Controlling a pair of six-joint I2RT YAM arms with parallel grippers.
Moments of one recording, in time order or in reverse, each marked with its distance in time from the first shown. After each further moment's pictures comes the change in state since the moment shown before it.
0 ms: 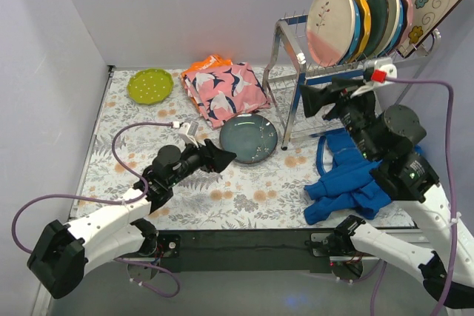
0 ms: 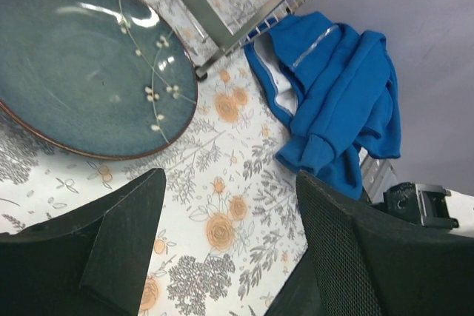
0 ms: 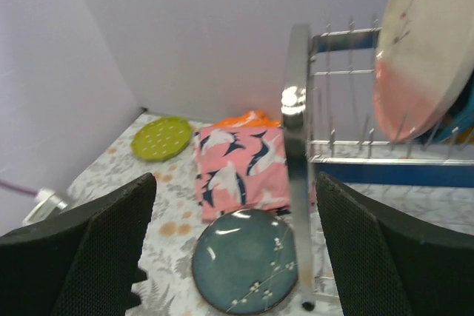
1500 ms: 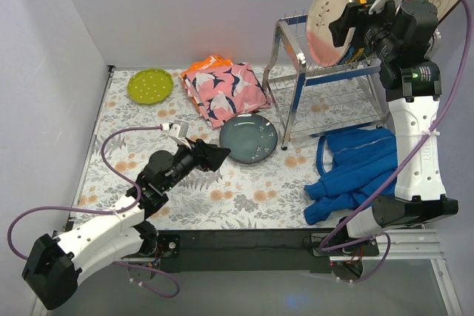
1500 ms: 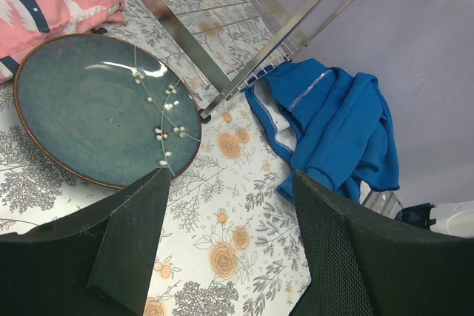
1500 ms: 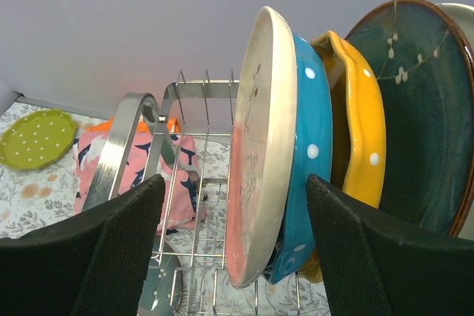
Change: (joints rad) left arm -0.022 -0.153 -0.023 -0.004 -0.134 0.042; right arm -0.616 0.694 0.824 -0.334 -0.450 -0.156
